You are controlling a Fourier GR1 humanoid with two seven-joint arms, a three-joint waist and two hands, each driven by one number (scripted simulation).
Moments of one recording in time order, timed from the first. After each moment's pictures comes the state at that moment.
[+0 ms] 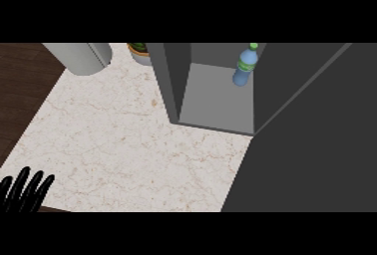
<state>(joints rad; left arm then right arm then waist) 0.39 0.87 -0.44 -1.71 0.88 -0.21 -0.88 0.38 -0.67 0.71 -2.49 0.03 0.19 -0.09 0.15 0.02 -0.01</state>
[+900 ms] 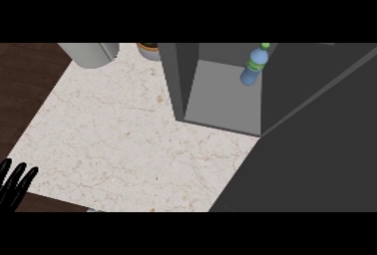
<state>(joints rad) 0.38 0.94 -0.36 -1.71 0.92 -0.27 -0.86 0.24 -0.54 0.71 -2.43 -0.10 0.23 0.08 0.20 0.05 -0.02</state>
